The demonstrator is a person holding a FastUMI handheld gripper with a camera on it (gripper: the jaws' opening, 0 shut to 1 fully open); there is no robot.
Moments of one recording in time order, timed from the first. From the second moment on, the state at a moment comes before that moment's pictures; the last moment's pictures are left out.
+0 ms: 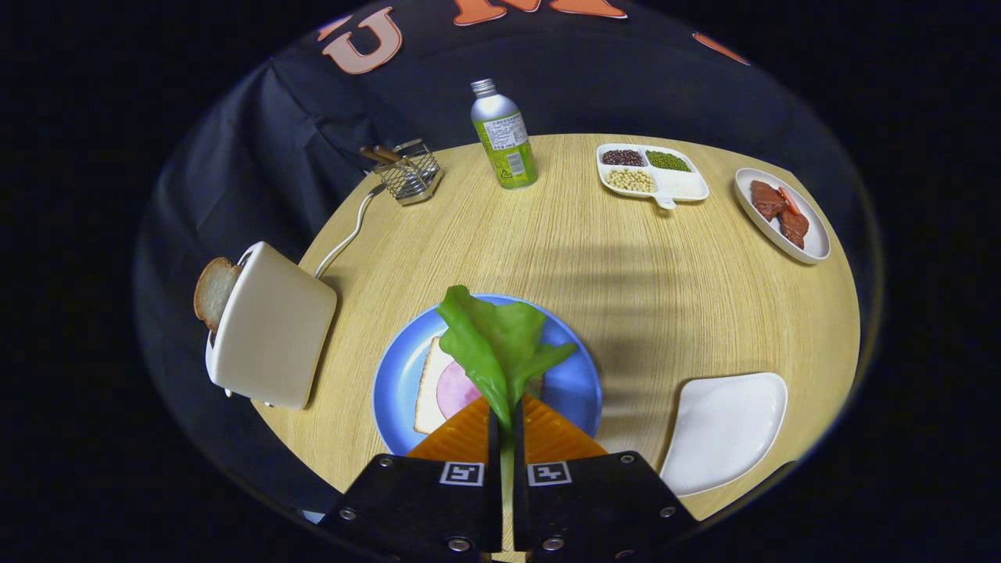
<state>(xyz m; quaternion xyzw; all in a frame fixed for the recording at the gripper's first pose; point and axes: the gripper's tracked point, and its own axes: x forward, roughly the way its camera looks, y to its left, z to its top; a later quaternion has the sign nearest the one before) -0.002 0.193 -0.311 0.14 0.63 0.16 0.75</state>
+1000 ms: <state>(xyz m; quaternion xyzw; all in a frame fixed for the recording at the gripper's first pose) -0.001 0.237 -0.324 0.10 0.64 0.15 0.74</state>
